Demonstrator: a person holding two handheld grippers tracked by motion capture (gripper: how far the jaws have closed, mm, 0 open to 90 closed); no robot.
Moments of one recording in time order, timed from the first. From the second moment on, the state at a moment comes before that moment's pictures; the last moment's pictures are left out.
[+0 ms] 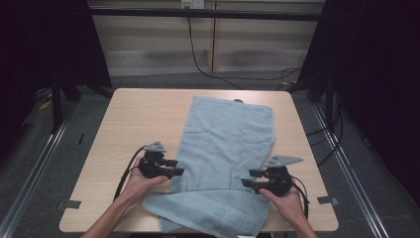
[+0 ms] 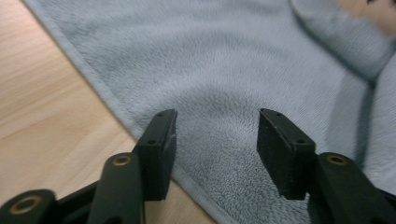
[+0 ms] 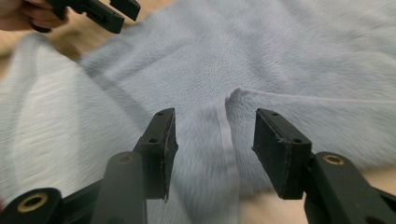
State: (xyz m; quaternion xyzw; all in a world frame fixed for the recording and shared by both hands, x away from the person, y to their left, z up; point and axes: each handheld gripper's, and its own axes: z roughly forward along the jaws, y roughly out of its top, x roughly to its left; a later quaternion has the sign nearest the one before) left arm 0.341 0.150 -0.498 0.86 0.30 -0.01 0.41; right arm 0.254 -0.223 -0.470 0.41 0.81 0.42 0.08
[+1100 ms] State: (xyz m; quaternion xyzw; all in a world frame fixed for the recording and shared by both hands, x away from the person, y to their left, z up) left arm 0.293 0.190 -0.478 0.85 0.29 0.02 0.43; right arm 0.192 -0.264 -0.456 0.46 0.76 0.43 0.16
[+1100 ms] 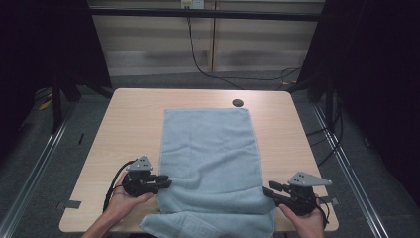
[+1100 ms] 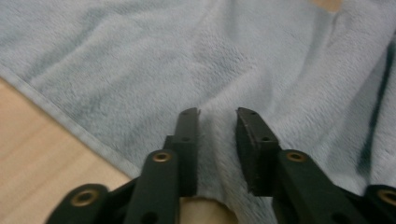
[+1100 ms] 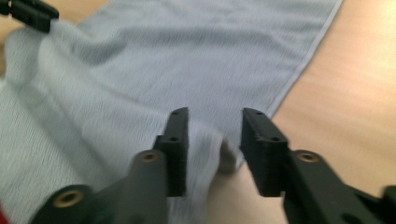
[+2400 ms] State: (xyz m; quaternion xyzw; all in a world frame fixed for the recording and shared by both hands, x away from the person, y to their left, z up) left arm 0.243 0.217 -0.487 0.86 0.27 -0.01 0.43; right arm 0.184 -0.206 -0.486 0.37 0.84 0.40 0.05
